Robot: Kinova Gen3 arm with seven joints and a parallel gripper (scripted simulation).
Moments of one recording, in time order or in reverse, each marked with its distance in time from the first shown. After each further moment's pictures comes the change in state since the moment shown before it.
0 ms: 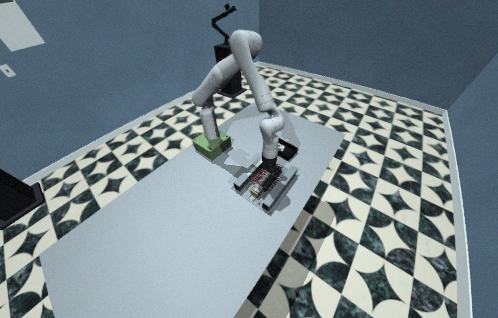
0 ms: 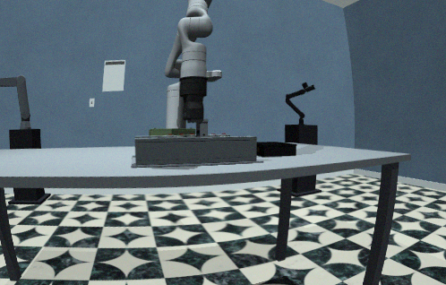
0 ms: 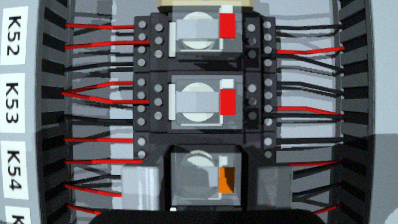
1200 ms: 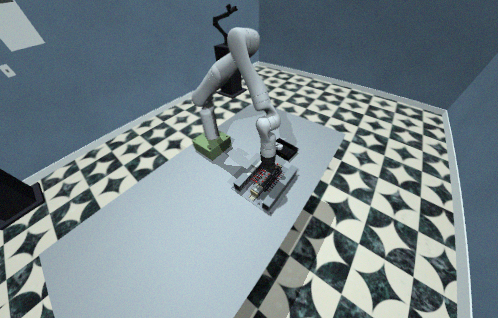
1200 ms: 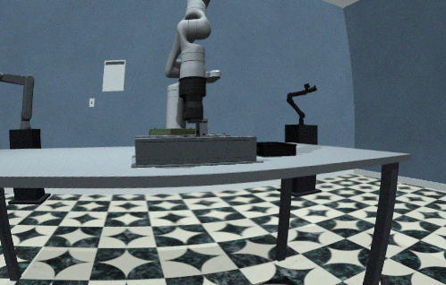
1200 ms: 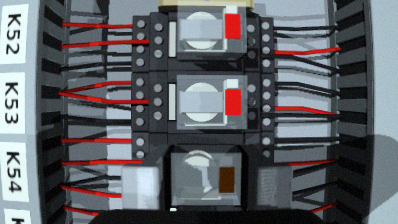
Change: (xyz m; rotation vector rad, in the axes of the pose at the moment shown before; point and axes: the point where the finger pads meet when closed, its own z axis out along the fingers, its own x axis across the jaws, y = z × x) arm -0.002 0.000 0.000 0.000 0.054 0.000
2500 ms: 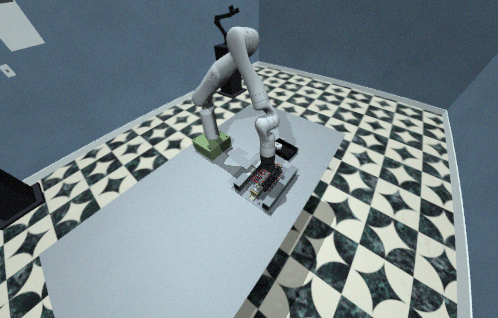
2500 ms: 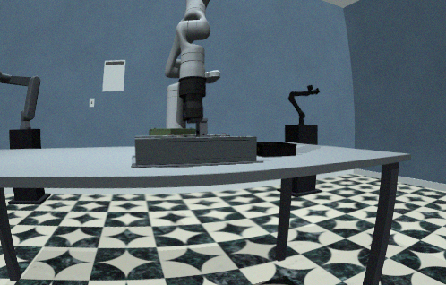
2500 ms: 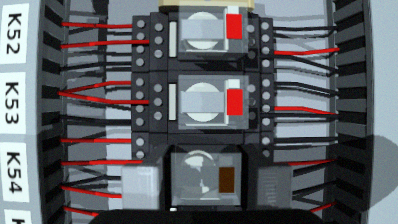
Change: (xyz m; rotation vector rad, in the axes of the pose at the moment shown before) arm -0.001 0.000 0.000 0.000 0.015 0.000
